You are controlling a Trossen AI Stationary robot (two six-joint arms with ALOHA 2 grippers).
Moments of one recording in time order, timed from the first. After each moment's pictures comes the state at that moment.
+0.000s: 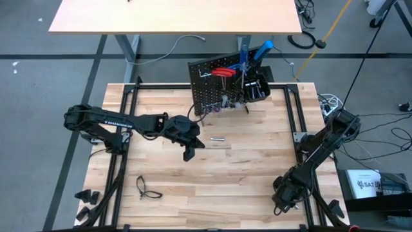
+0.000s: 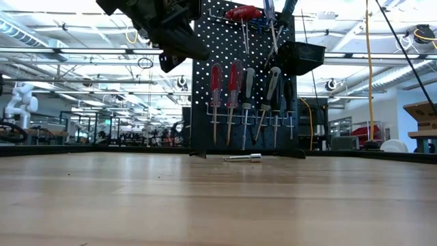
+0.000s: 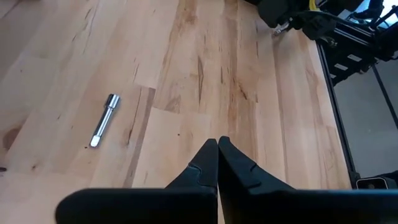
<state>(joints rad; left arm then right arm) -0.01 1.43 0.98 -0.20 0.18 -0.31 0.91 1.54 0.66 -0.47 -0.57 1.82</state>
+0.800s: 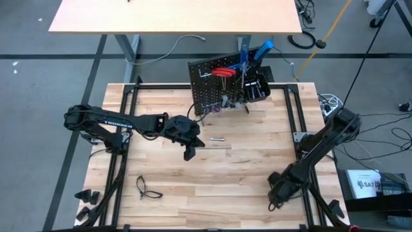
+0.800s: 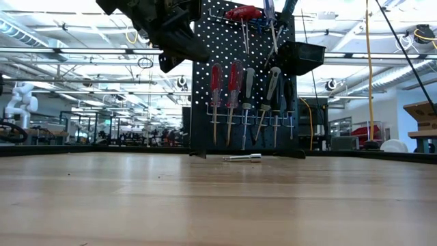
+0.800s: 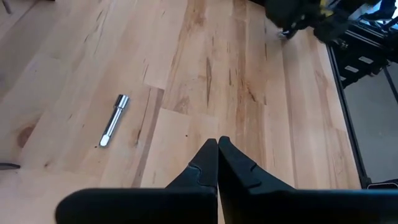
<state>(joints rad) -0.01 1.43 0.98 -0.20 0.14 -0.31 0.84 1.52 0.69 -0.55 -0.40 1.73</state>
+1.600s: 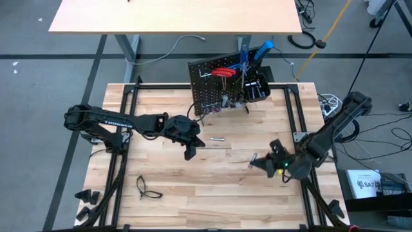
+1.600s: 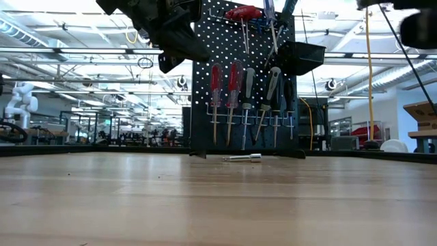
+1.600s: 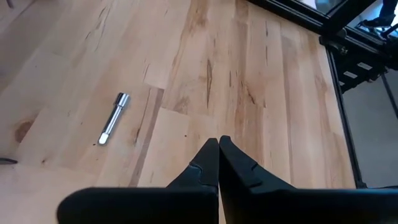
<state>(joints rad) 0.00 1.43 0.98 -0.20 0.14 -0.34 0.75 1.01 0.70 -0.25 0.73 1.47</state>
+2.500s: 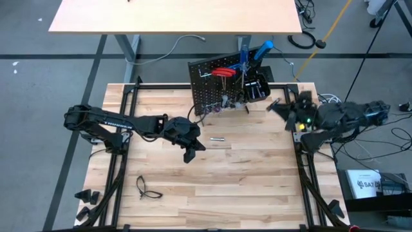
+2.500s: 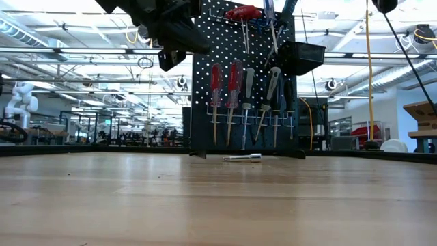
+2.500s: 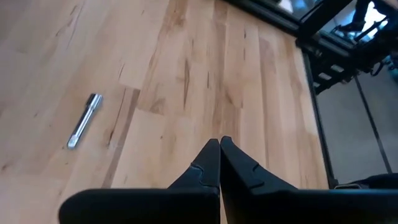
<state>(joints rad) -0.03 1.43 0.98 -0.17 0.20 -0.39 0.29 0.66 1.00 -0.60 0.74 0.78</state>
